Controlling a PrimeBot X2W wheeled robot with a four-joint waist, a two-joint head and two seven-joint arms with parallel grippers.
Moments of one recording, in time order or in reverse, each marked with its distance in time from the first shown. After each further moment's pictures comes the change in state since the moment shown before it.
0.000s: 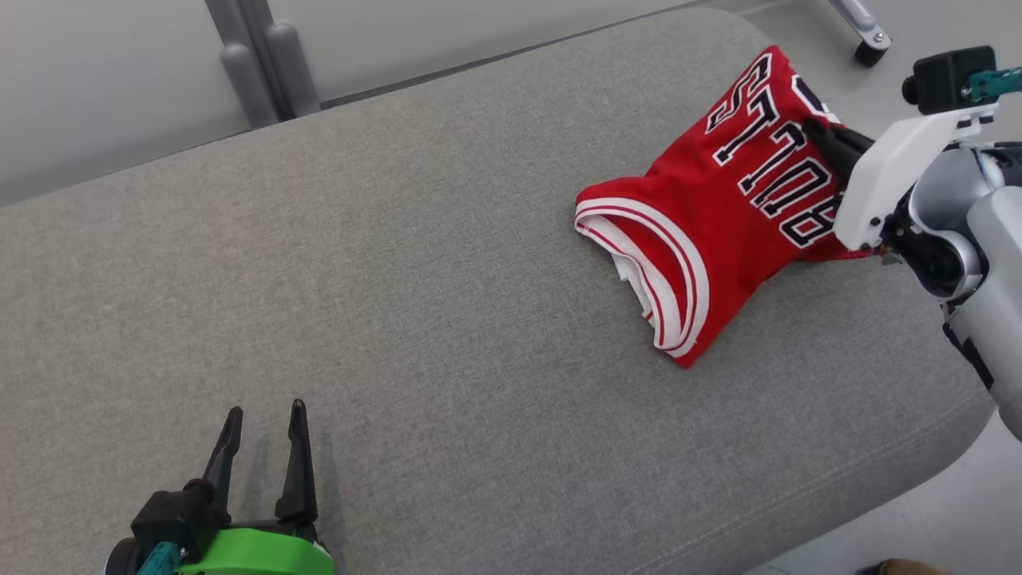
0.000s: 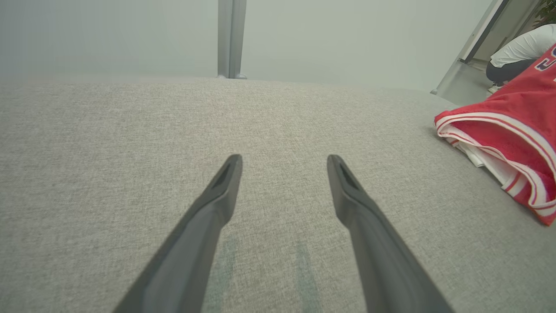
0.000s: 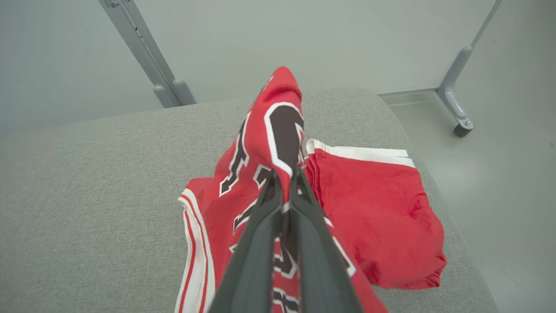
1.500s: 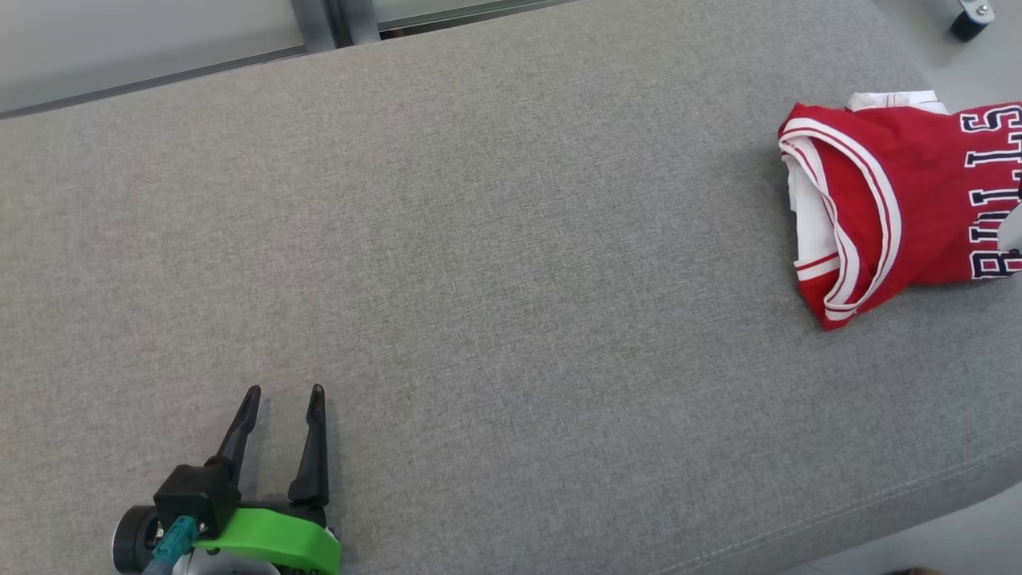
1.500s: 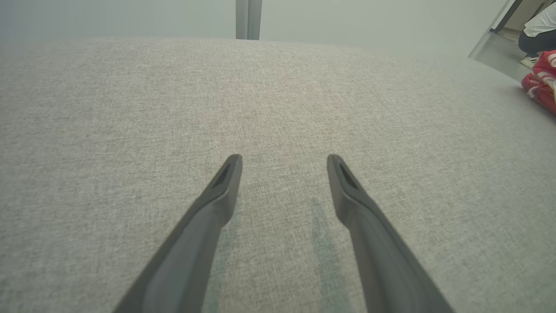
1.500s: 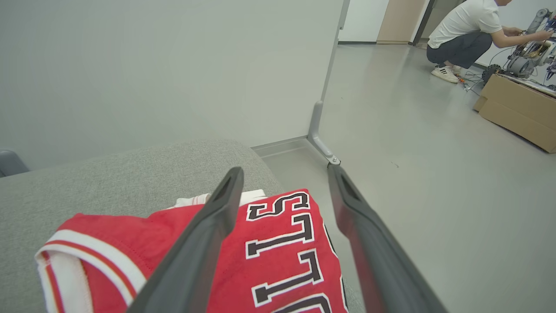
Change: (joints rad) left arm -0.052 0.019 -0.030 0.047 0.062 -0.019 0.000; right arm 0.002 0.050 -0.633 0.409 -0.577 0.000 -0.515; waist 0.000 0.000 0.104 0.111
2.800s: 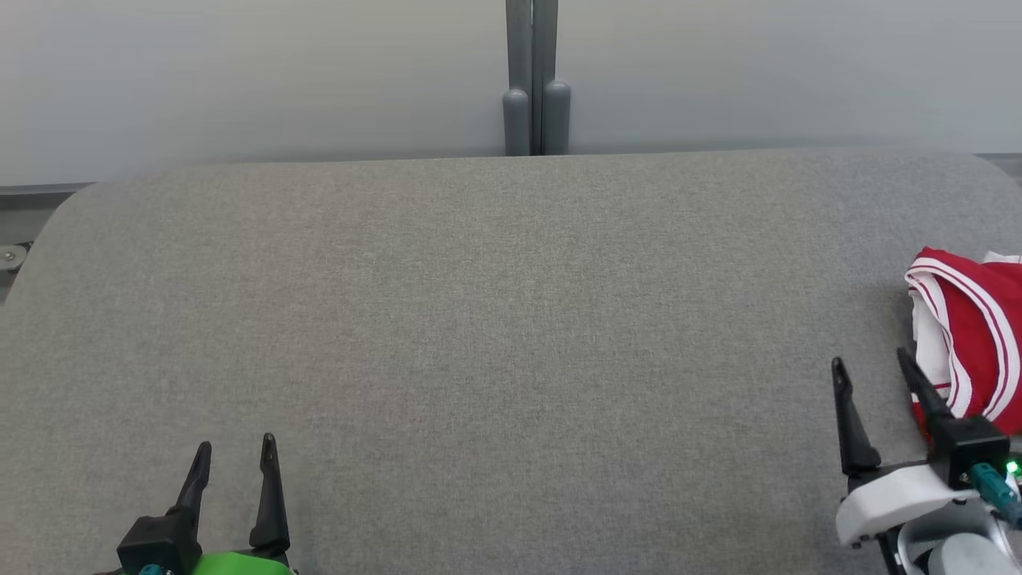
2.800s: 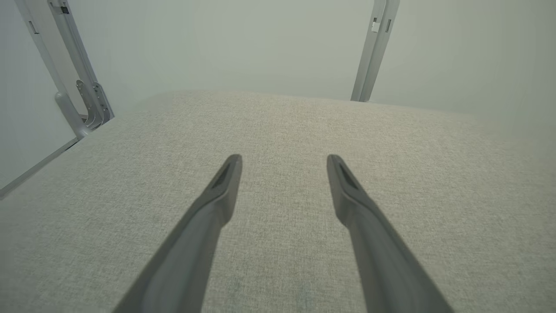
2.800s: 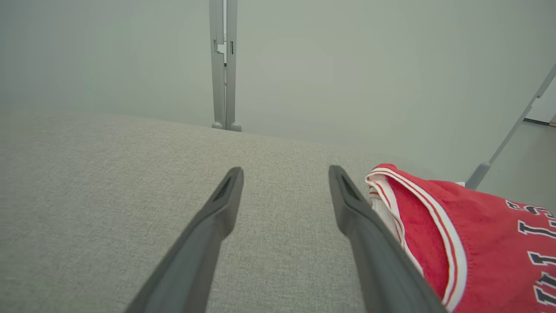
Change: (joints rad) left arm 0.083 -0.017 0.110 0.003 0.034 0.021 0.000; right arm 0.820 0.286 0.026 -0.813 -0.209 0.000 -0.001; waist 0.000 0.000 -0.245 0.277
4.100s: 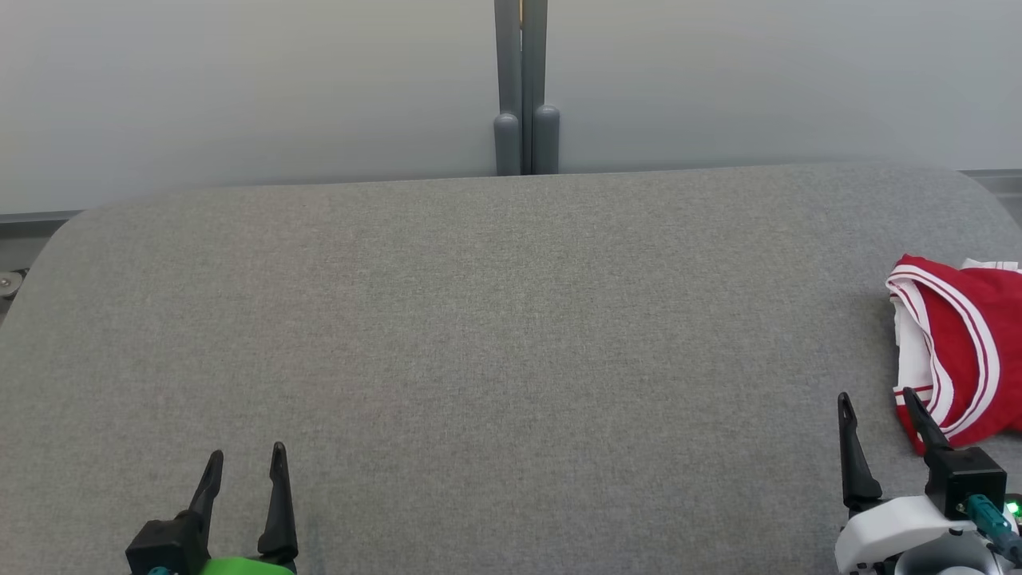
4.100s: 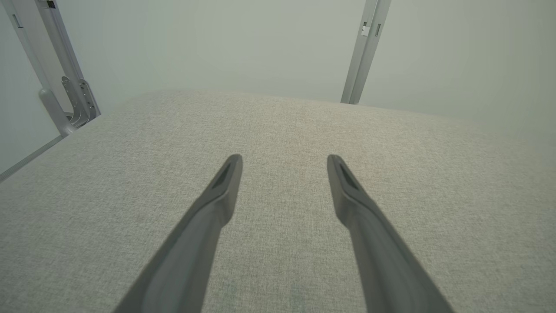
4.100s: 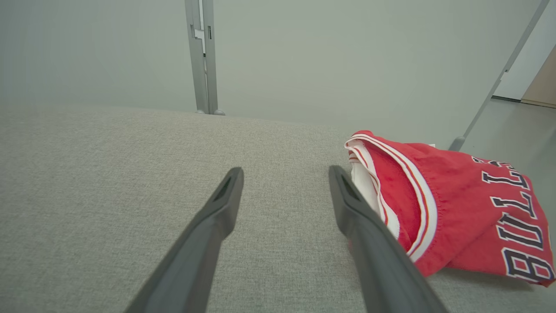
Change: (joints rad) left arm -0.003 -0.001 -0.011 0.040 -0.024 -0.007 0.000; right arm 0.061 0.091 -0.080 0.012 -0.073 0.000 0.000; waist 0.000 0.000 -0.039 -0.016
